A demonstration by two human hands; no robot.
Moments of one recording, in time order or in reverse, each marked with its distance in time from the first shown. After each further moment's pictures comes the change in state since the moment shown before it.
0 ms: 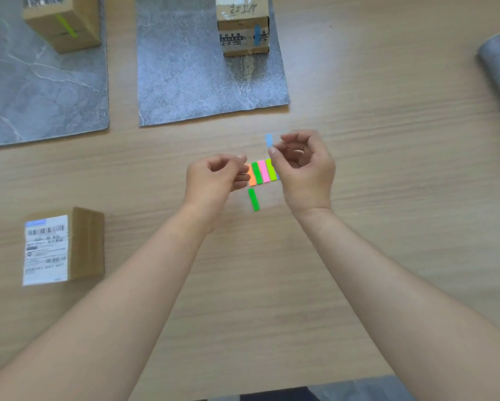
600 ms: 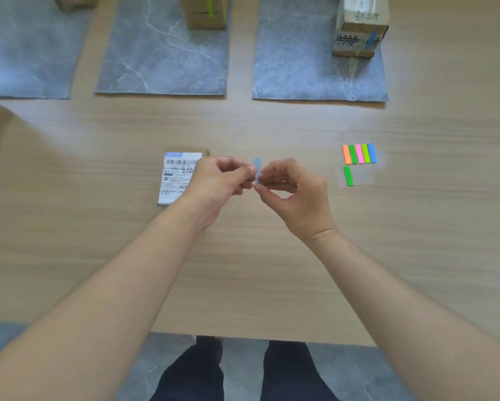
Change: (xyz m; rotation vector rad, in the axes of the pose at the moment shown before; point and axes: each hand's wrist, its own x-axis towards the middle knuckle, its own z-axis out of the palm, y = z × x) left_hand -0.084 -0.030 -0.224 -0.061 -0.042 0.003; right_hand -0.177 -0.028 0.132 -0.166 -0.506 -0.306
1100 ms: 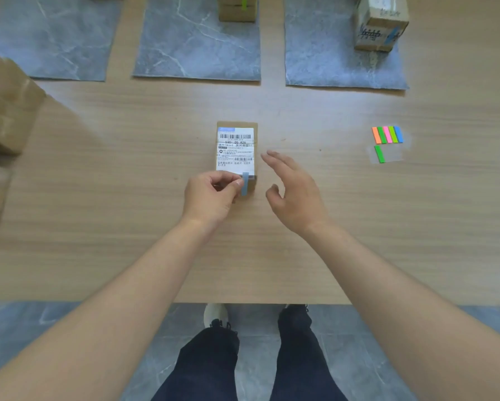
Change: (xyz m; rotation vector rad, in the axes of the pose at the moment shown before) left_hand -0.040 -0.086 -0.121 0.134 0.152 0.196; right_hand -0.047 -0.029 0.110 -0.523 -0.144 0.087
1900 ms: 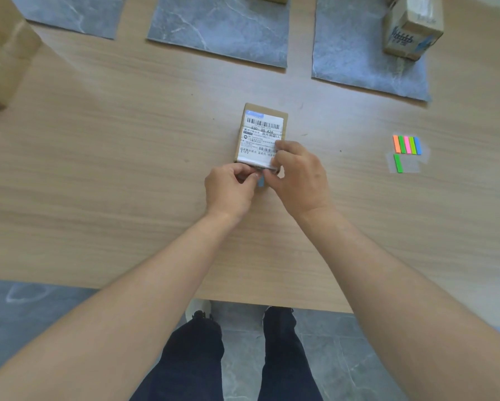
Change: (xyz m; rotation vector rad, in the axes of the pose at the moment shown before) left_hand 0.024 -0.037 0.012 0.091 0.119 0.016; right_hand 0.034 -0.011 0.040 -0.292 0.101 -0.111
